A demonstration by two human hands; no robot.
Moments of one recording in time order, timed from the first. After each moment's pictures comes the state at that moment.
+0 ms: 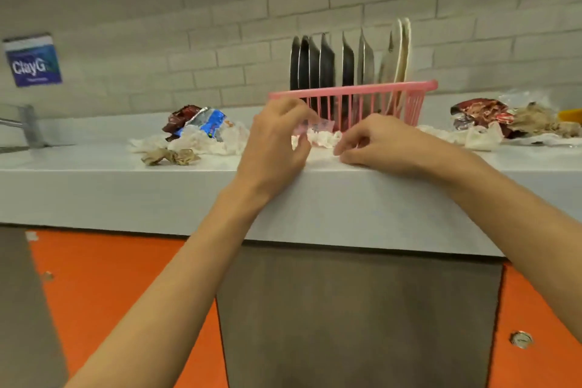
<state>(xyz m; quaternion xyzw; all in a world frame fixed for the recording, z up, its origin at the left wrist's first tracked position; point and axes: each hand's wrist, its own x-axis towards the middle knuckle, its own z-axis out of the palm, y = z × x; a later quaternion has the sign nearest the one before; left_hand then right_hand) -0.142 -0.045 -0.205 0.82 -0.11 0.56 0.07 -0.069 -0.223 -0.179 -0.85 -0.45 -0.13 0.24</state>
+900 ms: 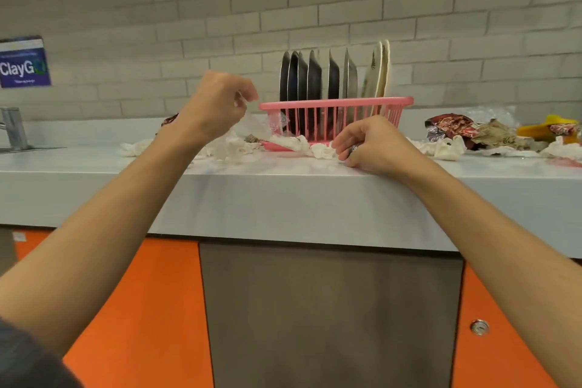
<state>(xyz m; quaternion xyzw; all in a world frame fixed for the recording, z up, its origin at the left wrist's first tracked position) -0.159 0.023 -0.125 0.86 -0.04 0.51 0.00 -0.071 -0.233 -0.176 -0.82 -0.37 -0.12 0.42</state>
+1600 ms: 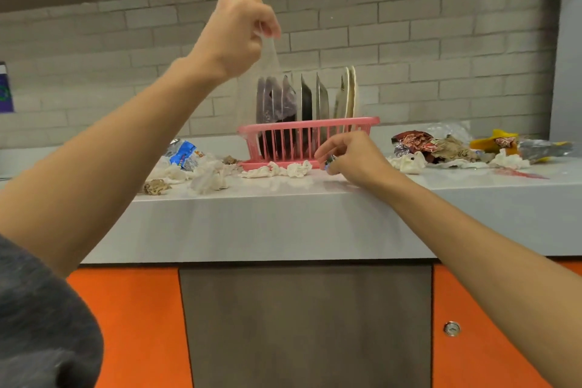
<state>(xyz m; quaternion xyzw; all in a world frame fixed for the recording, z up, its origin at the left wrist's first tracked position) -0.164 -0.053 -0.021 0.79 -0.16 0.58 -0.06 -0.075 -0.239 -0.172 -0.80 -0.33 -0.16 0.47</state>
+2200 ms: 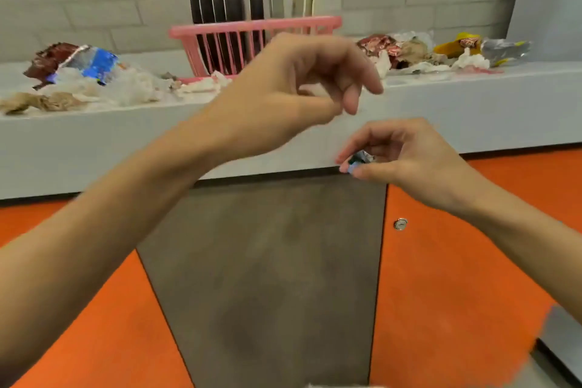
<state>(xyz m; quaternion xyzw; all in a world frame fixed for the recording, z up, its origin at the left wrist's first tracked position) -0.214 -0.161 -0.199 0.84 -0.39 0.19 0.32 -0.143 -0.351 -0.272 -0.76 -0.41 -0.08 0.50</state>
